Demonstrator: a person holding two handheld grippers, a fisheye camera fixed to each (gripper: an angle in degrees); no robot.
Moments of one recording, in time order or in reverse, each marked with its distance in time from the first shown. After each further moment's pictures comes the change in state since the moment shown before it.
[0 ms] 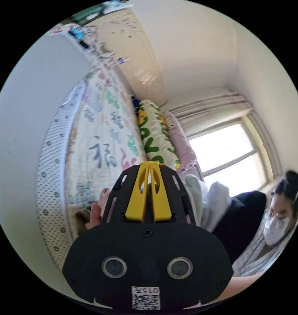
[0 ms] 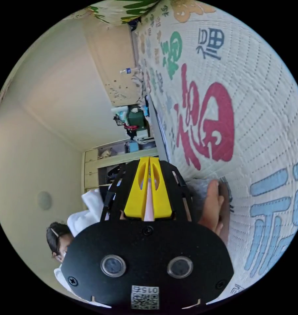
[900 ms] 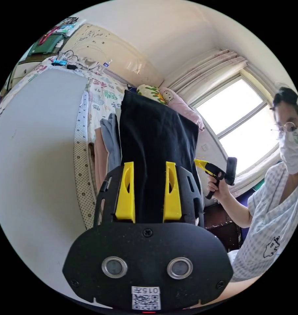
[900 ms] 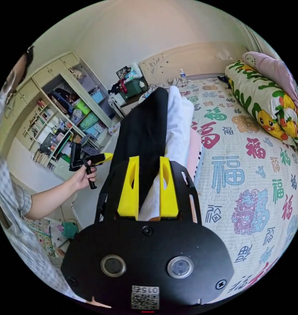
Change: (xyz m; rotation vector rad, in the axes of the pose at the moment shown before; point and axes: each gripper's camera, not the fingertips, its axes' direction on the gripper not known) left arm 0.150 0.204 -0.099 -0.136 -0.289 0.305; right arm -0.488 0.328 -0.068 -0.037 0.831 -0.904
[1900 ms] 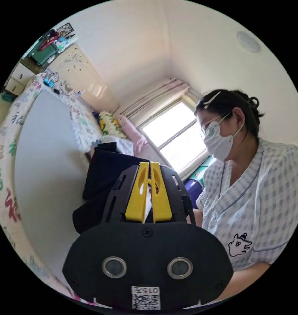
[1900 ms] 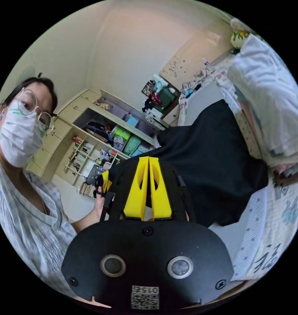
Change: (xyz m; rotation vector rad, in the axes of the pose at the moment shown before) left arm -0.145 0.194 -0.463 0.129 0.450 0.094; right arm -0.373 -0.044 -0.145 0.191 -0.459 0.331
